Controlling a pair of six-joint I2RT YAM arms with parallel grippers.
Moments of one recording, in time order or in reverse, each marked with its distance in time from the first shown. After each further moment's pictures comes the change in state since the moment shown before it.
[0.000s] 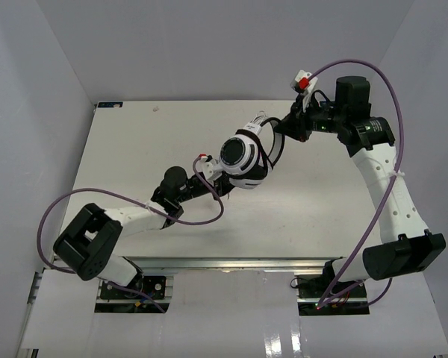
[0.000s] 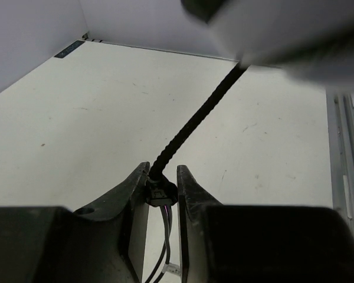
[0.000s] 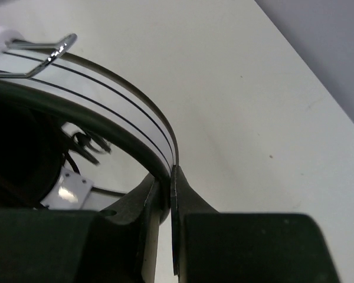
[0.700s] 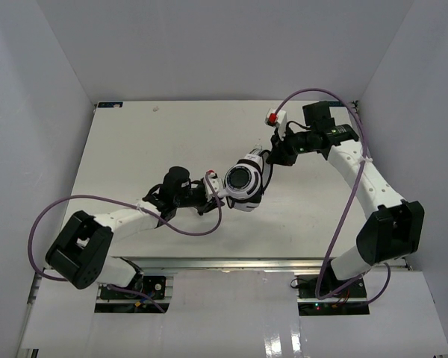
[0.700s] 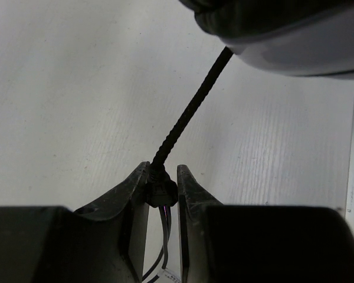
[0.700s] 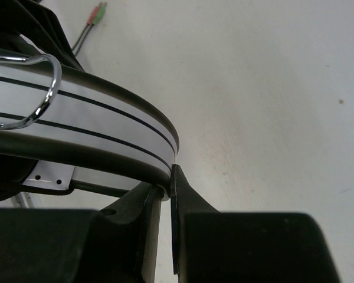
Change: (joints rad) left arm 0.079 -0.105 0.000 -0.669 0.097 0.413; right arm 0.059 0.127 -0.214 -0.083 0.073 -0.268
